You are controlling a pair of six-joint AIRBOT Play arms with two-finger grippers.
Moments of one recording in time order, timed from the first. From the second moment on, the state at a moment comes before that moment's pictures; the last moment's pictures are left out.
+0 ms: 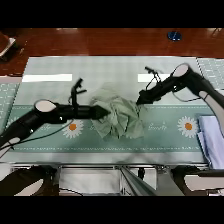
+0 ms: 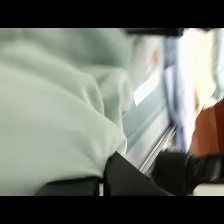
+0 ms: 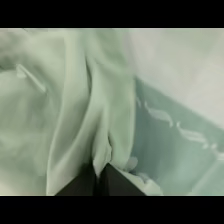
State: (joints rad) left arm -0.38 -1.11 0.69 0.23 -0.83 -0.95; right arm 0.13 -1.53 1.28 -0.90 1.31 1.23
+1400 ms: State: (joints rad) left arm -0.33 -0.81 0.86 0.68 -1.11 -1.19; right arm 0.11 -0.78 1.43 -1.25 1.41 1.40
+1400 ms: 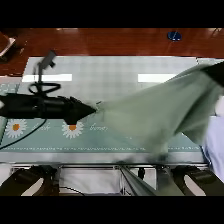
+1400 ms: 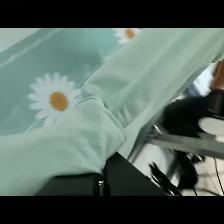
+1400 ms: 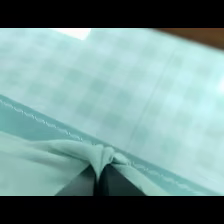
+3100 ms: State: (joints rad) left arm -0.22 -1.35 0.58 0.38 -0.70 -1.17; right arm -0.53 -0.96 0.52 -0.86 1.10 1.24
